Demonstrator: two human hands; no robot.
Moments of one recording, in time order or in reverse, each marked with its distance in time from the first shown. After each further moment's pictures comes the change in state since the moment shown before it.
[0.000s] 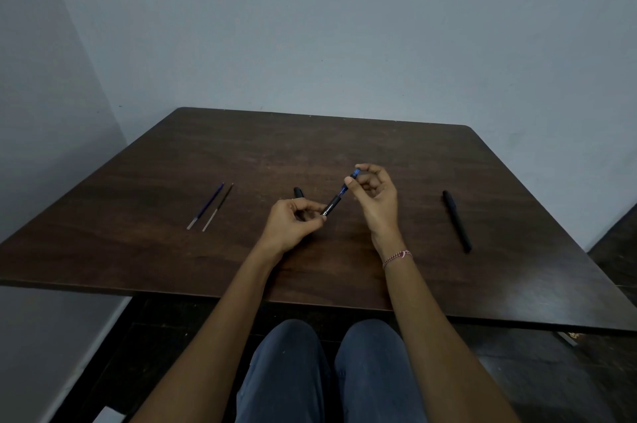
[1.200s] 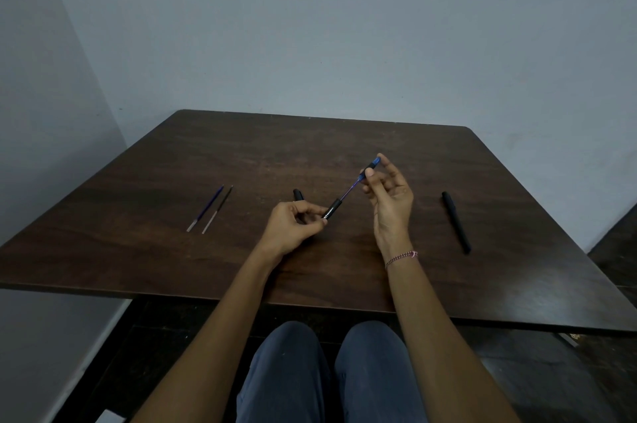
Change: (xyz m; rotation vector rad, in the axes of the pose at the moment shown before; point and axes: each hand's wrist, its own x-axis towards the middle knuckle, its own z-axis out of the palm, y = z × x) left_hand -0.002 0.001 0.000 -0.019 -0.030 0.001; right_hand 0.000 -0.011 -0.006 0.390 0.160 0.062
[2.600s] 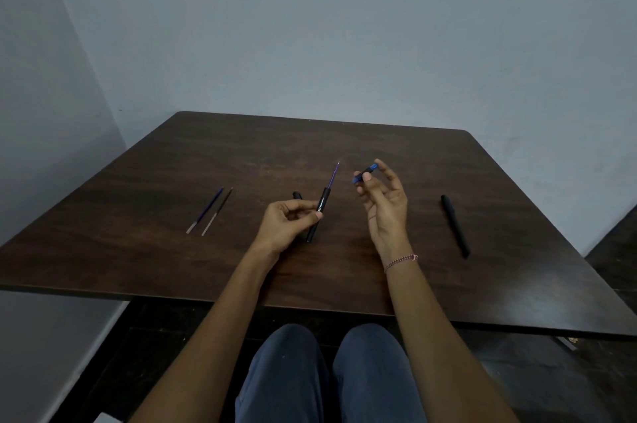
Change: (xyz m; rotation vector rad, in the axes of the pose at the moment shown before) left_hand 0.004 -0.003 -0.003 -0.243 0.094 -0.055; right_hand -0.002 -0.002 0.001 0.195 -0.092 0.118
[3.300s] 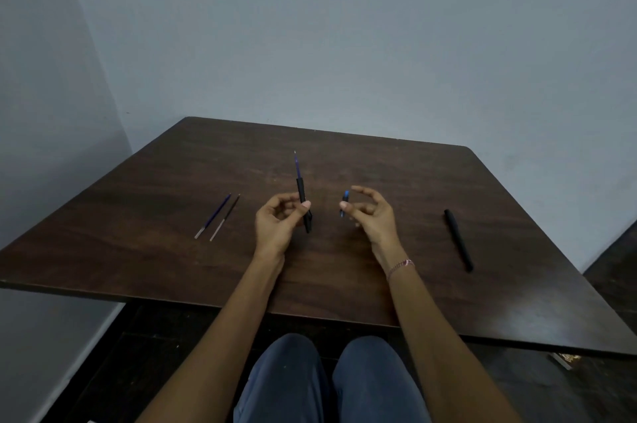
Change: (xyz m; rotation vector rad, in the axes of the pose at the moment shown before) left_hand 0.006 0.001 -0.007 -0.234 0.327 0.077; right_hand 0.003 0.015 0.007 -0.712 -0.024 0.127
